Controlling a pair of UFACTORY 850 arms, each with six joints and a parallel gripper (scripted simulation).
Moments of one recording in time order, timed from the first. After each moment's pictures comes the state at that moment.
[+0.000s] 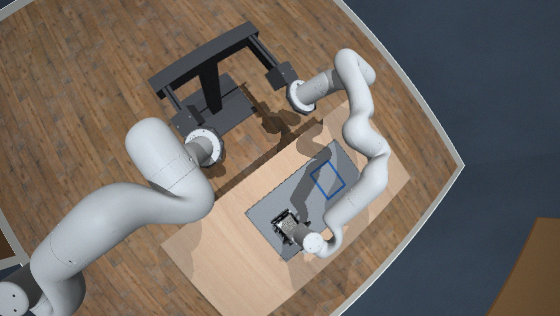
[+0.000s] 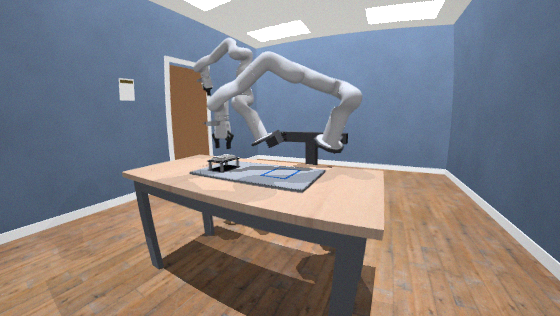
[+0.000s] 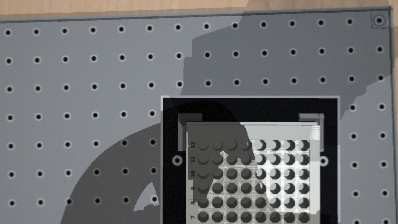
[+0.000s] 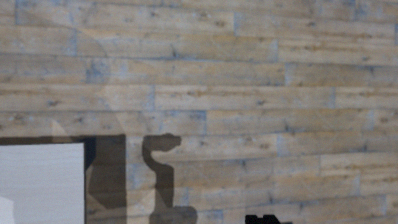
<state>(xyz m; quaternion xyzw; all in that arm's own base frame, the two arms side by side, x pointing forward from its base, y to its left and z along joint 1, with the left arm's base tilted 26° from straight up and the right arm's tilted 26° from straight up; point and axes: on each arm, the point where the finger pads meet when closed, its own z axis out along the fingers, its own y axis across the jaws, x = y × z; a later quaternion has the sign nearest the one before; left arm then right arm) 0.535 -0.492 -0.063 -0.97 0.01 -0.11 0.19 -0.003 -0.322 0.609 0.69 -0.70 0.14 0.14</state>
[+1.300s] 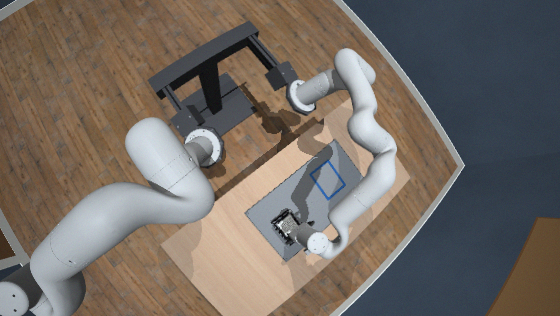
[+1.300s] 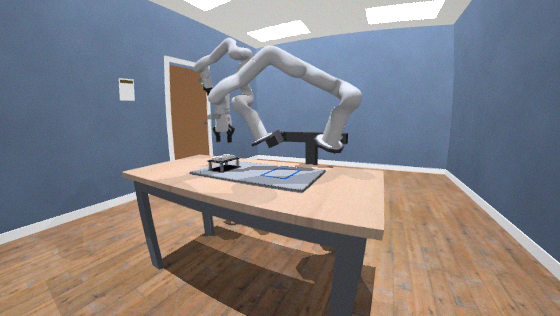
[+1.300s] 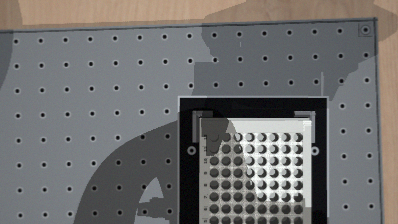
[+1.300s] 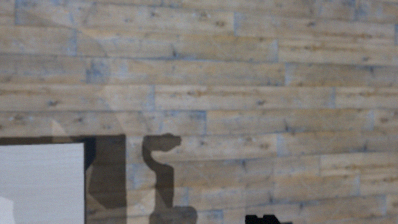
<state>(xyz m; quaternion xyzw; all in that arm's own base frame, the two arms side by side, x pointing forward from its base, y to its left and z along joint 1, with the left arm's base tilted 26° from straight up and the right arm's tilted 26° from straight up) 0.524 -0.498 -0.026 -0.97 0.01 -0.11 0.19 -0.003 -0.322 0.609 0.69 -0.70 0.14 0.14</state>
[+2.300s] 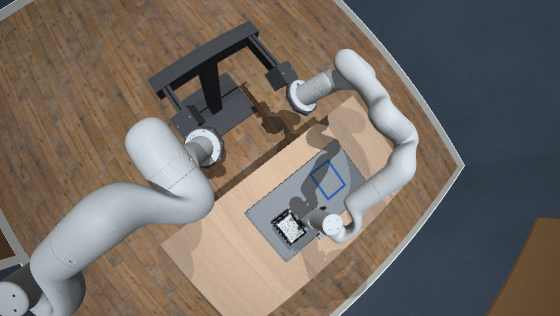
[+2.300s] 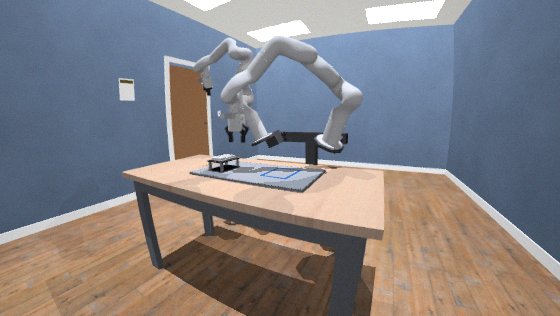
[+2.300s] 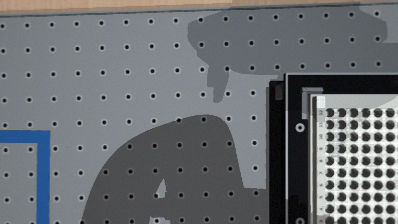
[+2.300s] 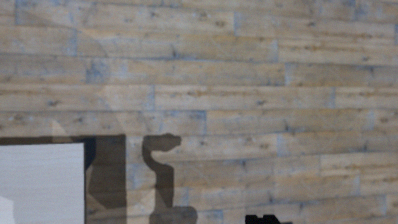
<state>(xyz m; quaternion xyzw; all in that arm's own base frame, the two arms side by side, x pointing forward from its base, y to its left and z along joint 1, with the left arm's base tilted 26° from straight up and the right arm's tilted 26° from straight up) 0.505 -0.417 0.003 -0.97 0.01 -0.11 0.19 -0.003 -0.322 0.609 0.69 -0.70 0.14 0.14</state>
